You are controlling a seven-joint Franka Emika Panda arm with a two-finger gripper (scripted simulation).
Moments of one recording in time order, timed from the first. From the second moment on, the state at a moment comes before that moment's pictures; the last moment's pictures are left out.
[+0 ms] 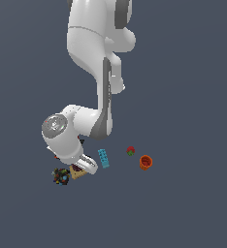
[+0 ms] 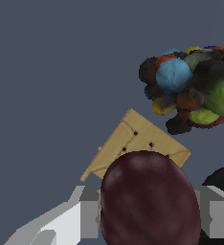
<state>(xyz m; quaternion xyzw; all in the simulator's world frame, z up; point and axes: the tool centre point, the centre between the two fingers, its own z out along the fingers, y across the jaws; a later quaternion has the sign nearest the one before) 0.093 -0.158 0.055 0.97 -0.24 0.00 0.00</state>
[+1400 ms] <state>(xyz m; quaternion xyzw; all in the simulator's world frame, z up) 0.071 -0.083 0.303 0.97 -0.24 0.00 0.00</state>
